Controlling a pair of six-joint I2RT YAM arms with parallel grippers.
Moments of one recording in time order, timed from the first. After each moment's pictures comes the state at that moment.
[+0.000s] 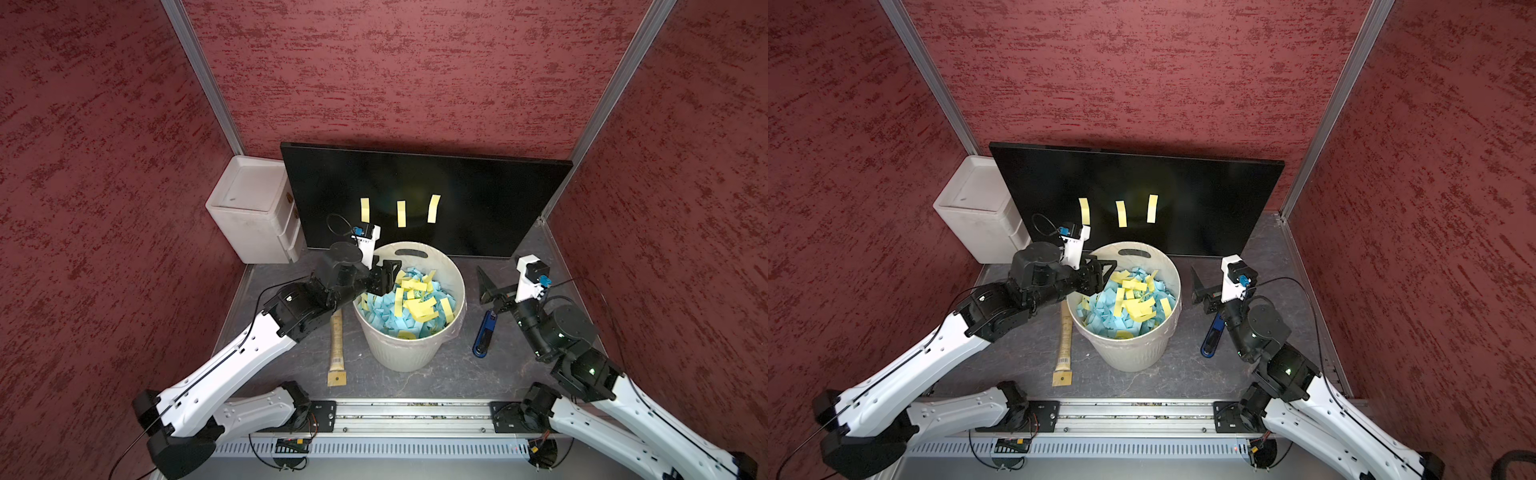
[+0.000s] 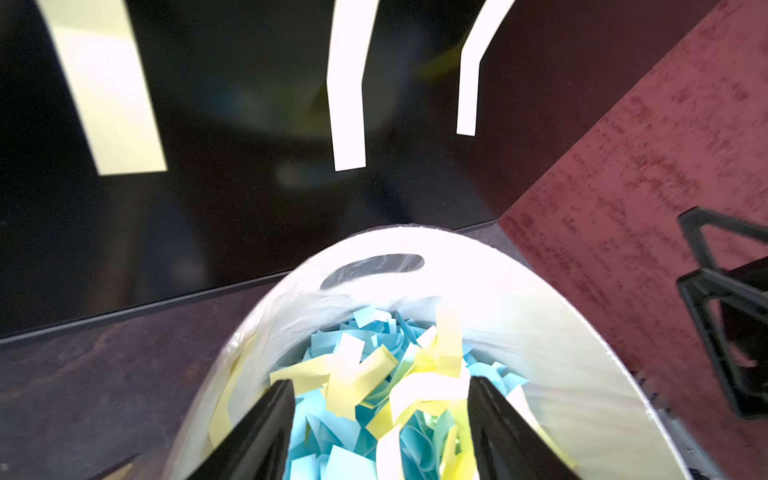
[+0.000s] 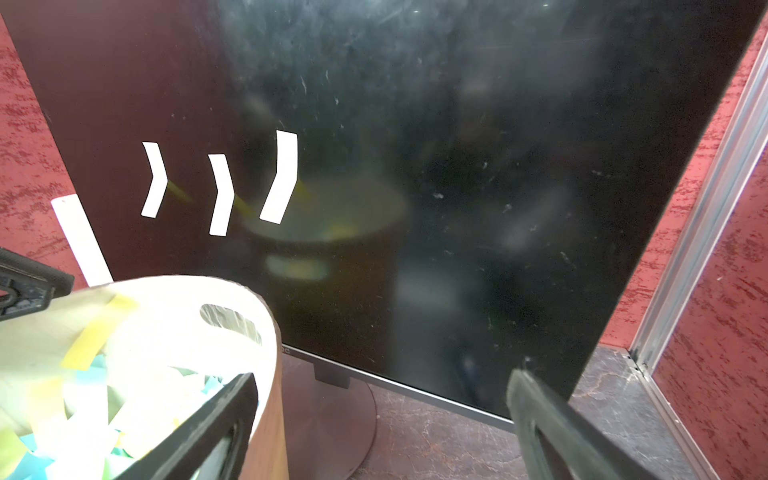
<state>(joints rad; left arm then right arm) -0.75 1.03 1.19 -0.55 -0.09 -0.42 0.81 0.58 0.70 -0.05 0.49 -0.01</state>
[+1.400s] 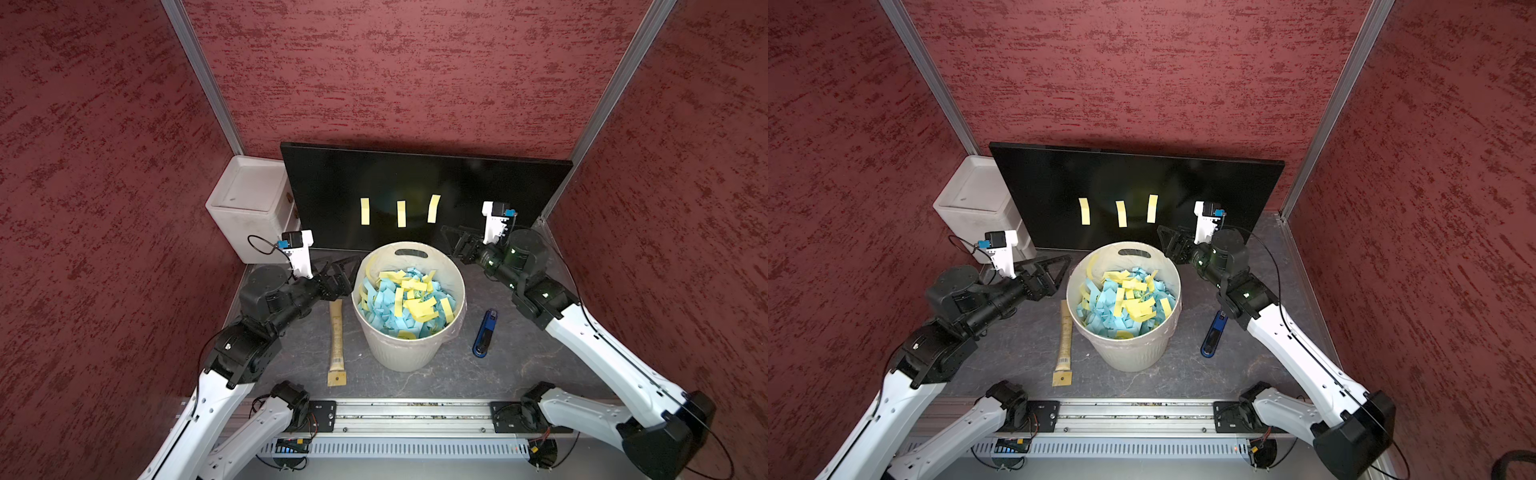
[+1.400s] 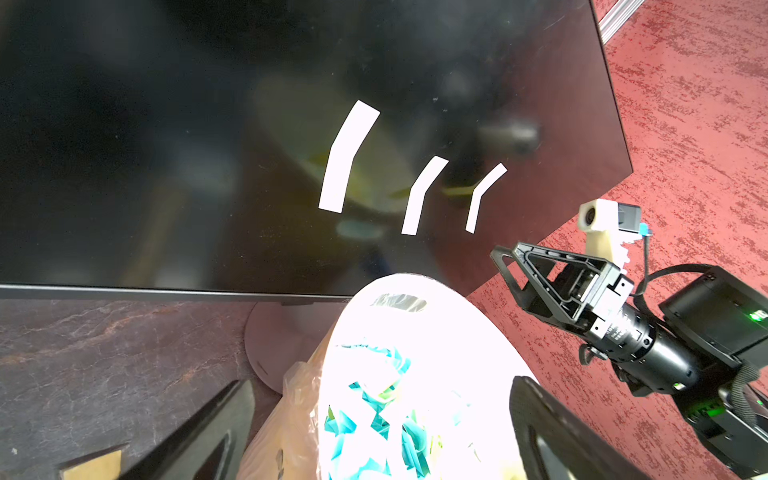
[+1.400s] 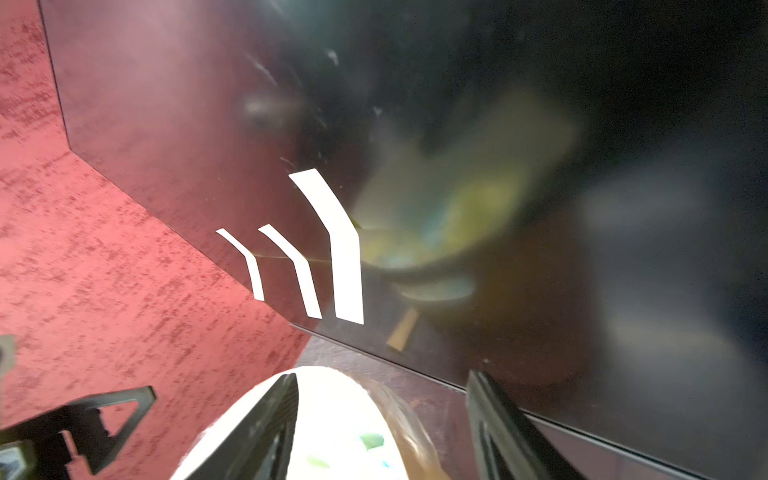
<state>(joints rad) -0.45 0.71 1.03 -0.49 0.13 -0.58 0.51 1.14 1.07 -0.01 -0.17 0.63</state>
